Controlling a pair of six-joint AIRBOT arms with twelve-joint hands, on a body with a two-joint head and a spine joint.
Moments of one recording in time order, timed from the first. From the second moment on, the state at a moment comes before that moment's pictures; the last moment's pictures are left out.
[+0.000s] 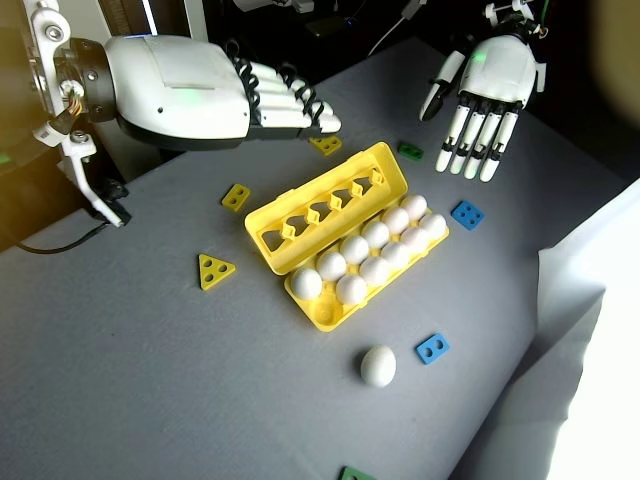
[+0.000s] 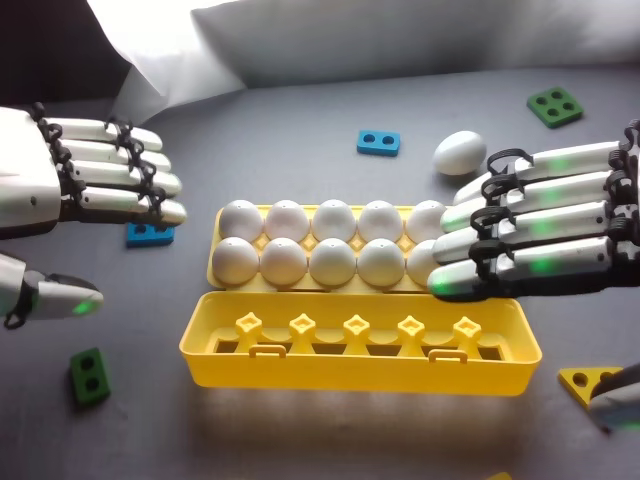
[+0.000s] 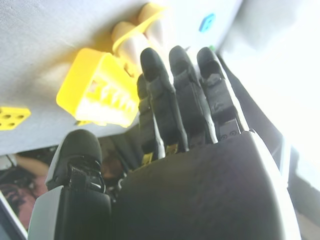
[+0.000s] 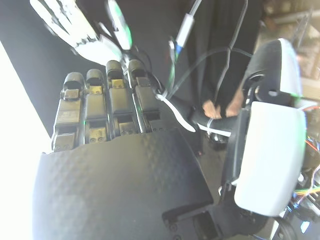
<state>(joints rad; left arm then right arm) 0.46 -0.84 1.03 1.05 -0.89 0.21 -0.16 -0.61 0.84 -1.27 0.72 0.08</state>
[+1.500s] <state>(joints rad) 0.40 -0.84 1.09 1.32 -0.93 0.03 -0.17 -0.59 0.96 -1.00 0.46 -0.07</state>
